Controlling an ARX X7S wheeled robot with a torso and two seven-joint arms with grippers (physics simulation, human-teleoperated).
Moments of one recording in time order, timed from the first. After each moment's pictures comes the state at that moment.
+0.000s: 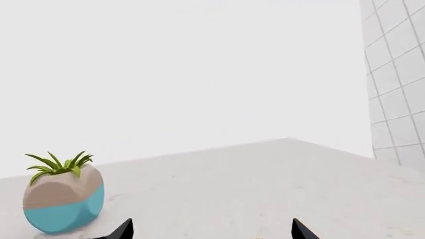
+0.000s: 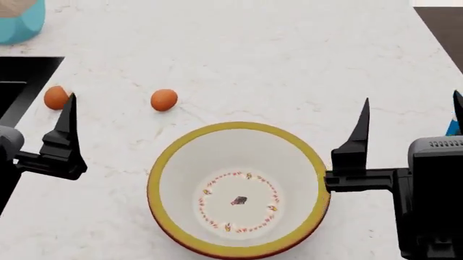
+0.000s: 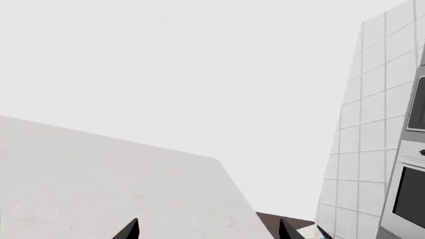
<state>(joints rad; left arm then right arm) -0.50 -0.36 0.10 0.33 -0.32 -0.47 -0.04 0.40 0.46 0.01 -0.52 0.25 0.61 0.15</state>
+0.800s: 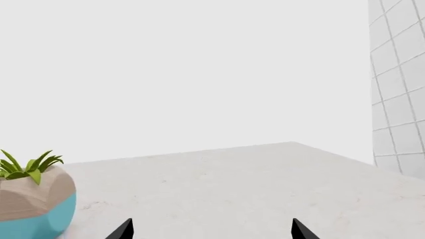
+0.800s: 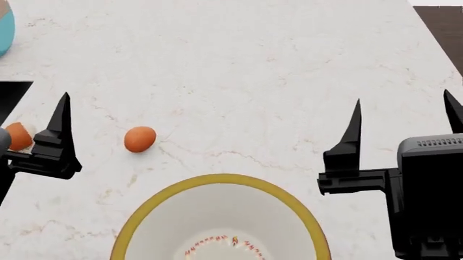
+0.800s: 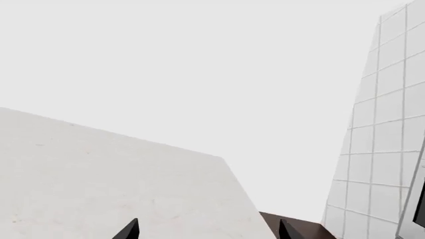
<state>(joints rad) -0.48 -0.36 0.08 0.32 -0.37 -0.45 -0.04 0.41 0.47 -0.02 -0.53 0.25 0.62 0.15</state>
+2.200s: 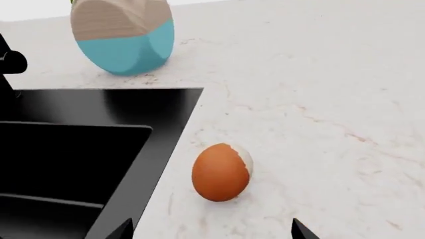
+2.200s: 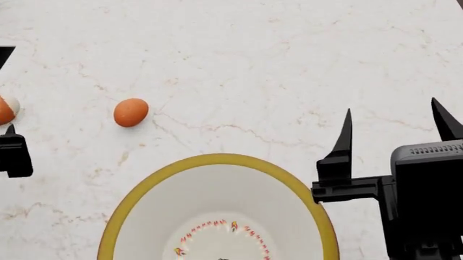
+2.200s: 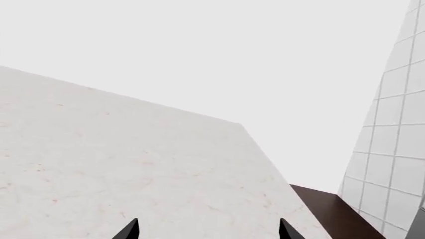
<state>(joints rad) -0.66 -0.44 0.02 0.05 -0.40 -0.84 -0.22 0.39 0.48 -0.03 -0.52 0.27 0.59 0.14</state>
